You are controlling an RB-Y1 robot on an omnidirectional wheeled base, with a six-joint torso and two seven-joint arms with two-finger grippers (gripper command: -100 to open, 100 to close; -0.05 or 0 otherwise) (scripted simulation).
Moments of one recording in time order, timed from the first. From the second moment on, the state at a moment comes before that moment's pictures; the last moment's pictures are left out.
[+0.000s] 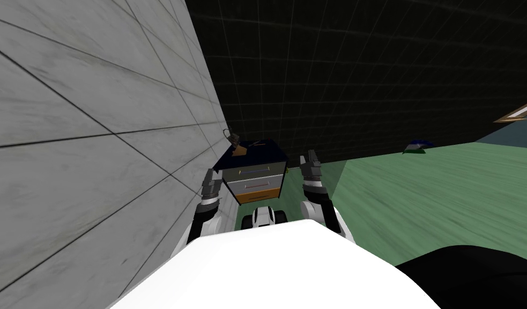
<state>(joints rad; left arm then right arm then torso) 0.45 0.15 -0.02 -1.99 -0.03 -0.68 0.05 0.53 0.03 0.00 -2.32 0.01 -0.41 0.02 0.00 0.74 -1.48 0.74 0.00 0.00</state>
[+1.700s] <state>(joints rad) 0.39 0.18 0.00 -1.52 -0.05 -1.08 0.06 0.53 0.03 0.00 -2.32 0.01 -0.41 0.02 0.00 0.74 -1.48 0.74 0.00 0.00</state>
